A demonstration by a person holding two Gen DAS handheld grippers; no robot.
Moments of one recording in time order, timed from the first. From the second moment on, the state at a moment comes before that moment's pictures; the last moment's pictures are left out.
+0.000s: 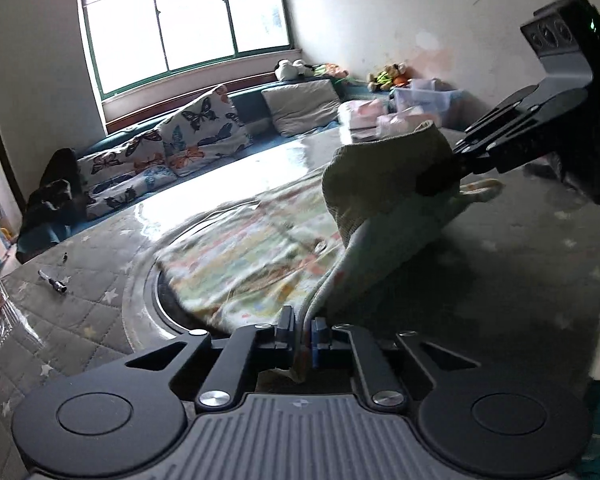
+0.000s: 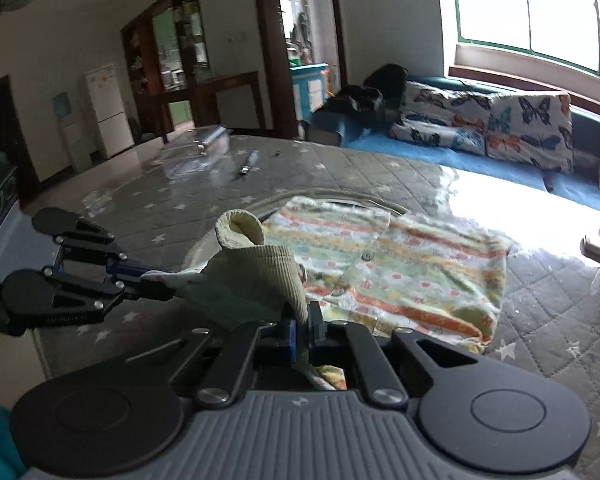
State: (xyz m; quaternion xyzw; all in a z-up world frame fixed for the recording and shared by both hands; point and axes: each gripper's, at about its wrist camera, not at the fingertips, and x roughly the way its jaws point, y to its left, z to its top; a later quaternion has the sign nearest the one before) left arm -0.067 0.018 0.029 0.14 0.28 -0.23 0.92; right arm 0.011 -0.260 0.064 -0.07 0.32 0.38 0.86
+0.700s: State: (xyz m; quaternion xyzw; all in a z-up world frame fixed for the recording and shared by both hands) left arm -0.003 0.065 0.069 -0.02 0.31 -0.19 0.93; right arm 0.099 -0.208 0.103 -0.13 0.31 0.41 0.85
